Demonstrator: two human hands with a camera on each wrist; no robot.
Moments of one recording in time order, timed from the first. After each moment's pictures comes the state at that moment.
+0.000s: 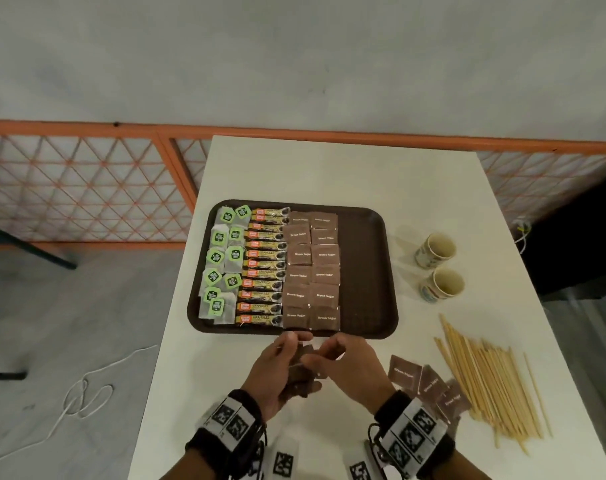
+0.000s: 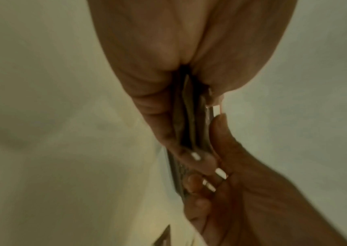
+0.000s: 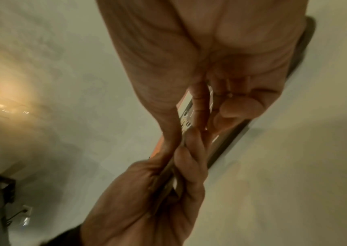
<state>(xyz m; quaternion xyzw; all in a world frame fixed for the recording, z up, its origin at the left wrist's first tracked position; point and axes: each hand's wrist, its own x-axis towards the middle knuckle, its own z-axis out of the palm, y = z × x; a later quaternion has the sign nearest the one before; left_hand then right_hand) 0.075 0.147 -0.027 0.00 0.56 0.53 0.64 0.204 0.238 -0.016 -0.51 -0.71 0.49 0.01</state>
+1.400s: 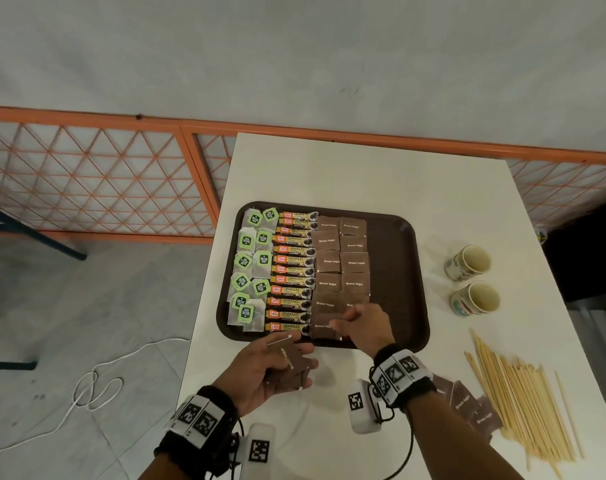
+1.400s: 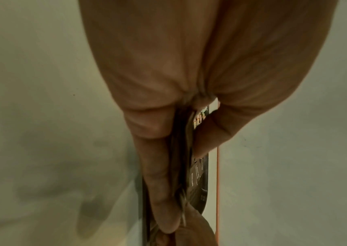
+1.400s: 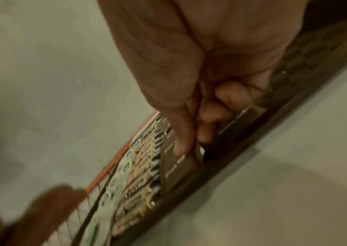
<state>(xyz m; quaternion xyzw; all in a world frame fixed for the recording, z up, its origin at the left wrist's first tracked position) -0.017 0.121 -0.025 -0.04 0.42 0.55 0.73 0.138 0.296 -0.062 -0.59 -0.68 0.43 0.01</state>
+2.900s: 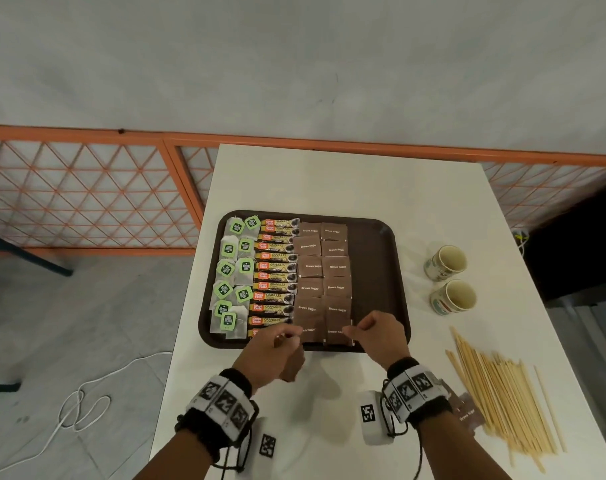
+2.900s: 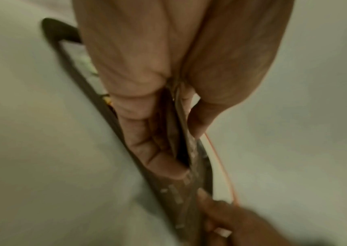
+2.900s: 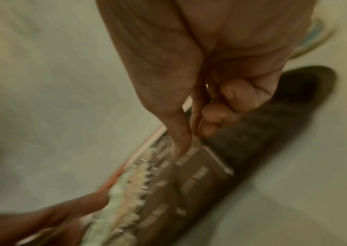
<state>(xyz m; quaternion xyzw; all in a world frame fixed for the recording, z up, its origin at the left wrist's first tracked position) 0.006 0.166 -0.023 0.20 0.69 0.37 0.59 0.186 0.306 -0.041 -0.62 -0.67 0.40 0.01</state>
